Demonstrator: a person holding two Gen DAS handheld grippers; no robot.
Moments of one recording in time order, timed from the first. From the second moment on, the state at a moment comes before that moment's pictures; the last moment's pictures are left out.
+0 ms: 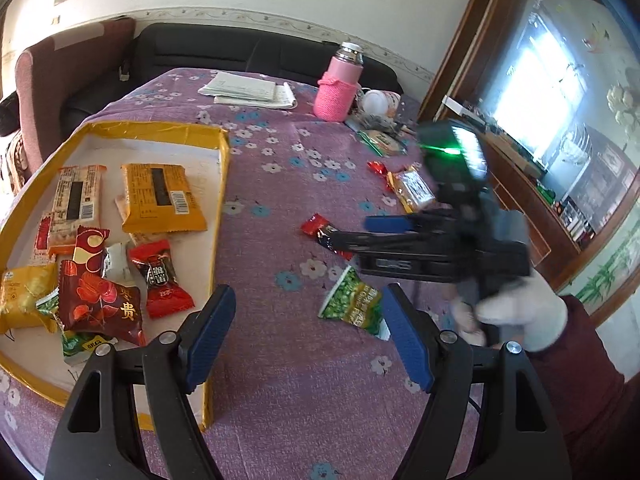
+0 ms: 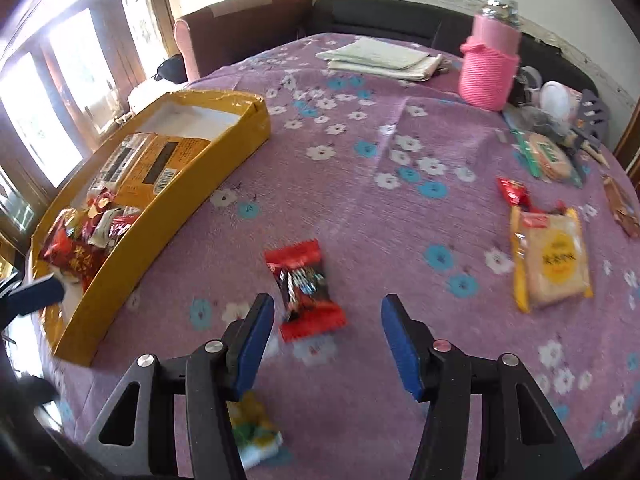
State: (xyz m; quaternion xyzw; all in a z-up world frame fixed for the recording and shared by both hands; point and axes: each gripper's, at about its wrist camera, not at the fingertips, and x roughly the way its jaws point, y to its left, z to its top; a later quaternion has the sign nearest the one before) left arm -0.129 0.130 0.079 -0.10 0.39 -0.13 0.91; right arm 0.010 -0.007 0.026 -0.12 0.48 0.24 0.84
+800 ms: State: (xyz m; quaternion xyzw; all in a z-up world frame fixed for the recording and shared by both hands) left arm -0.073 0.029 0.029 -0.02 0.46 -0.15 0.88; right arm -0.001 -0.128 0.027 0.09 0.43 0.20 0.88
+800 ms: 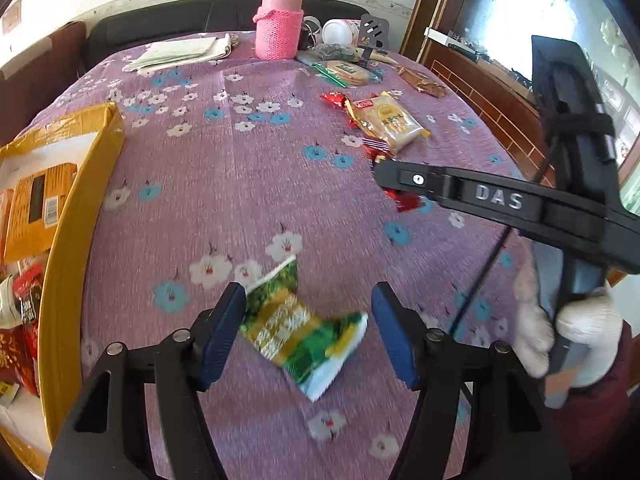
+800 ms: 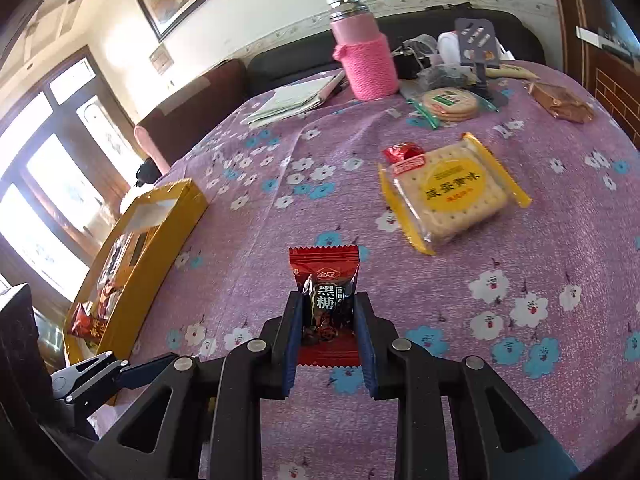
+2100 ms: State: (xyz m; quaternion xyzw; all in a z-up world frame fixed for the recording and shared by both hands) left arm -0.161 0.263 0.095 -0.20 0.31 0.02 0.93; right arm -0.062 0.004 0.091 0.03 0.41 0.32 0.86
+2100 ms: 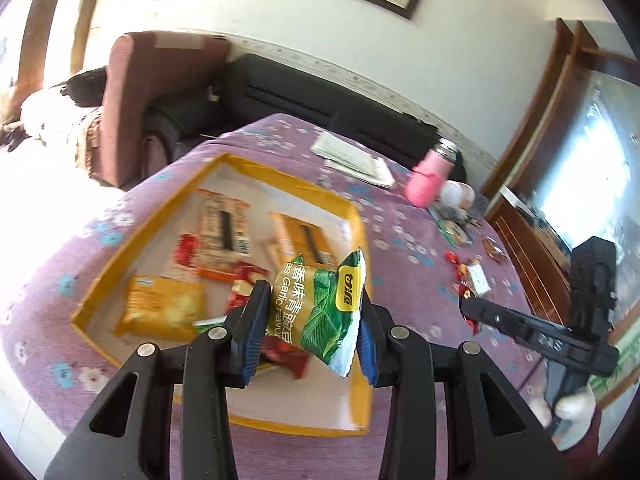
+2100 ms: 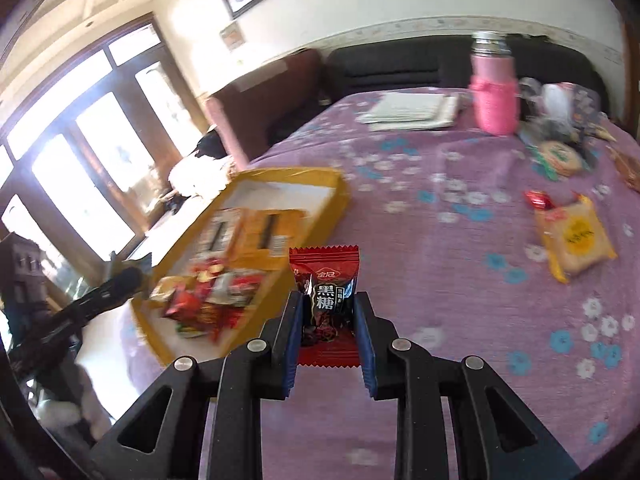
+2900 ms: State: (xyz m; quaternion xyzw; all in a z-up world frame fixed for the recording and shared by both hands) left arm -0.159 0.302 0.054 -0.20 0.32 0.09 0.92; right arm -0.086 0.149 0.039 -0.08 0.44 0.34 0.83
